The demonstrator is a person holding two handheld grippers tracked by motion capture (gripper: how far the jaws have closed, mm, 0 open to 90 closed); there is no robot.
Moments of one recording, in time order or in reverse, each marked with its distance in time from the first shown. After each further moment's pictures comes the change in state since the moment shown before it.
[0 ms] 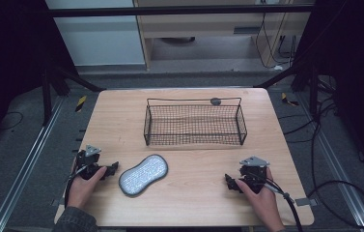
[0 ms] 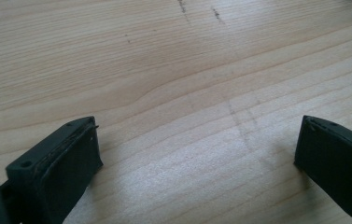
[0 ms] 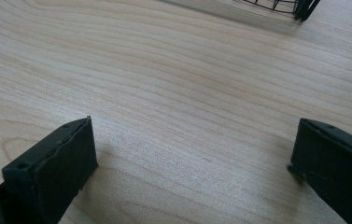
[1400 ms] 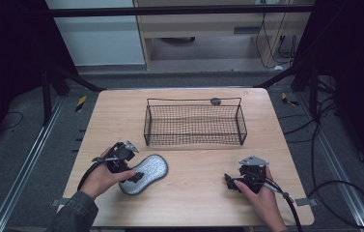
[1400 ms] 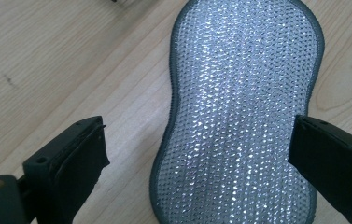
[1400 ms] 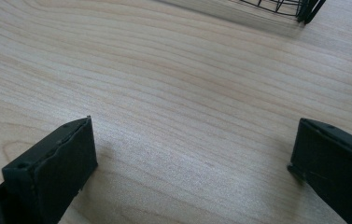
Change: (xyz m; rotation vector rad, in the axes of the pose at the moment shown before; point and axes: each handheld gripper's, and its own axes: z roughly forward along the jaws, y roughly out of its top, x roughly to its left) left arm -0.104 0.072 -0.016 0.350 -0.233 0.392; right arm 0.000 0.001 0.002 -0.001 0.002 -0.005
